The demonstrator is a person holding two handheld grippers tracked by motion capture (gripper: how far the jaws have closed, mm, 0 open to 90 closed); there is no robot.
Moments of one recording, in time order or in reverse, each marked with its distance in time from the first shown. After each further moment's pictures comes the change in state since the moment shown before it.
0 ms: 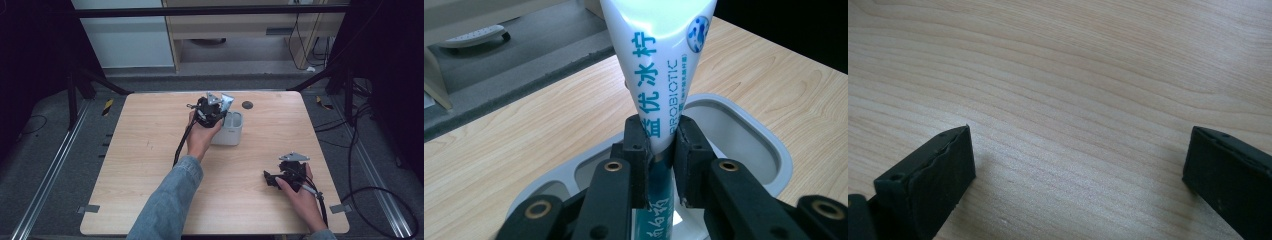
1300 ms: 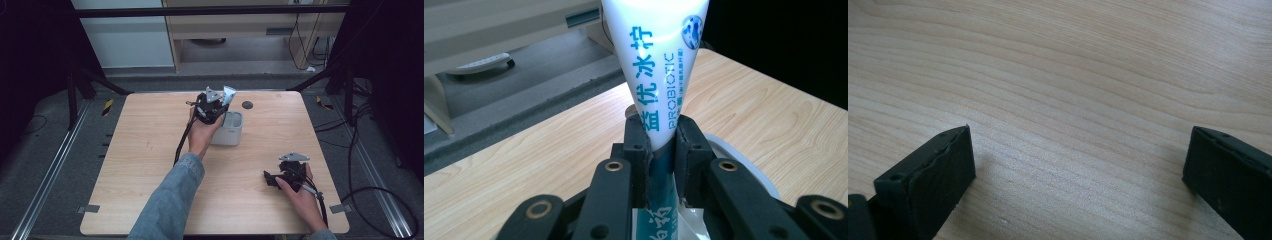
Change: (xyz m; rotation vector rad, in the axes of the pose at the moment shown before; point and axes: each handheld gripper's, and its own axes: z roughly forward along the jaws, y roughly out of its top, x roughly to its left) left arm 0.000 0.011 -0.005 -0.101 0.002 0.006; right arm -0.001 0.000 0.001 -0.004 -0.007 -0.016
